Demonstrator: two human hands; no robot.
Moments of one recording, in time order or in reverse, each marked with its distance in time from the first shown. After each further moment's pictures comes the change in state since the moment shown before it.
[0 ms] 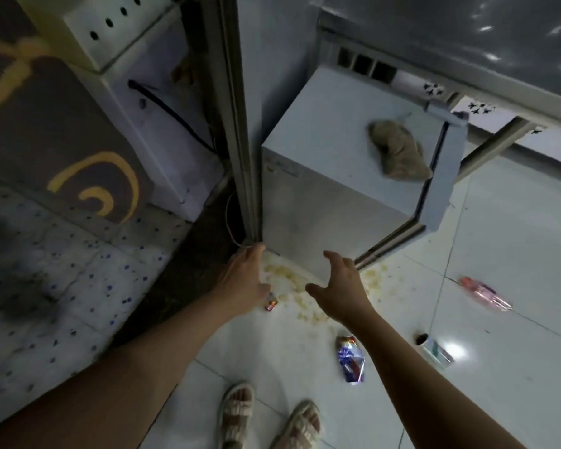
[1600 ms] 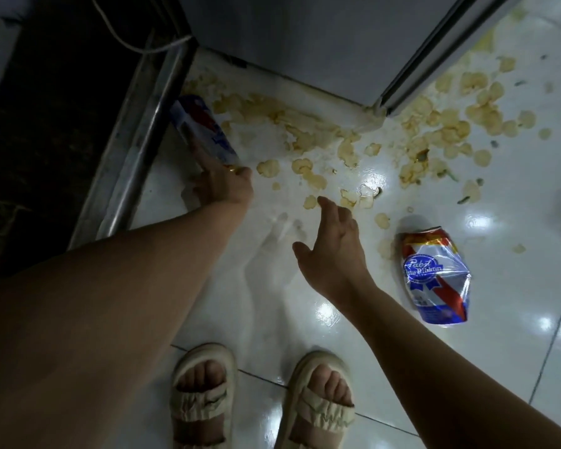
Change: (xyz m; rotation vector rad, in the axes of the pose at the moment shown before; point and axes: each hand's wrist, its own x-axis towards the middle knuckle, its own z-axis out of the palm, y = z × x) left_hand 0.308 -0.242 0.487 -0.282 0.370 -0.649; right_hand 0.195 0.339 0.396 0.016 -0.001 0.094
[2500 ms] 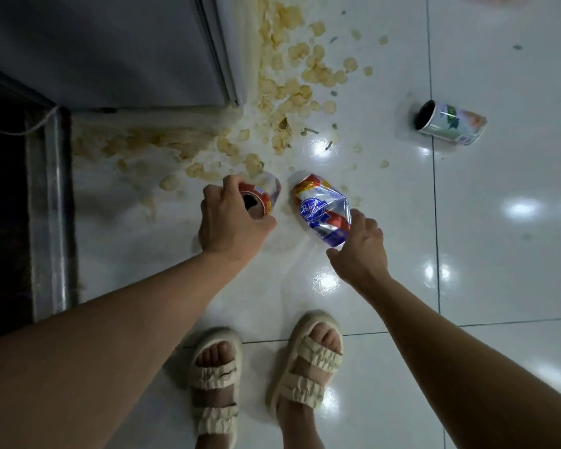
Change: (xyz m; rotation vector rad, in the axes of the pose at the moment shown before) left_hand -0.220 0.055 -0.027 0.372 -0.417 0.635; right_hand -0.109 0.148 -0.080 0.095 0.152 0.504
